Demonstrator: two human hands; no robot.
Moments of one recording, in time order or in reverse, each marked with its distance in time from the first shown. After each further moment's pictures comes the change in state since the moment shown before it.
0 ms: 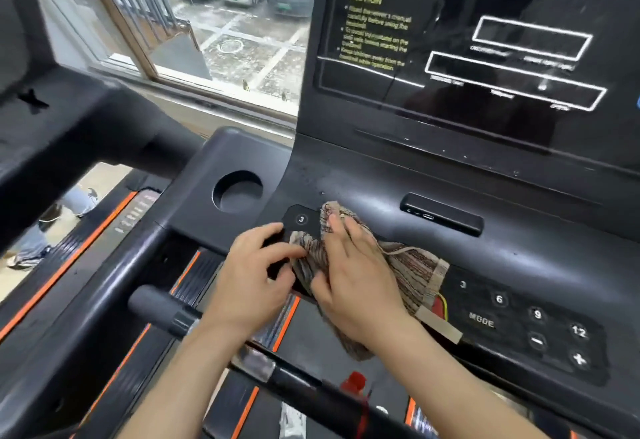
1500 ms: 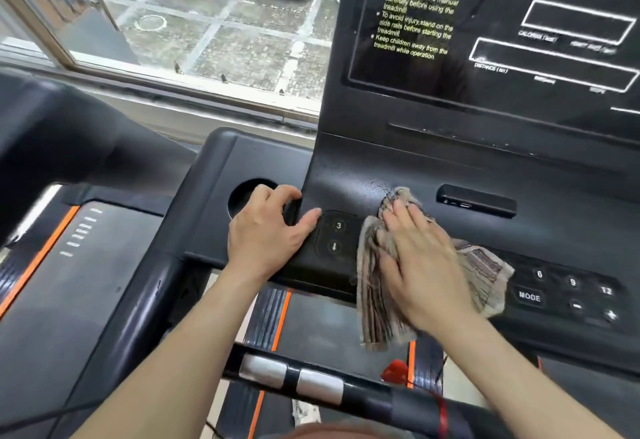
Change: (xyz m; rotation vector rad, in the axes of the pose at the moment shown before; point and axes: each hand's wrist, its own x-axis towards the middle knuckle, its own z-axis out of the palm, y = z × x) left_hand 0.097 -0.063 -0.011 0.021 -0.069 0.038; right_hand 0.009 -0.004 0.006 -0.276 0.061 0.365
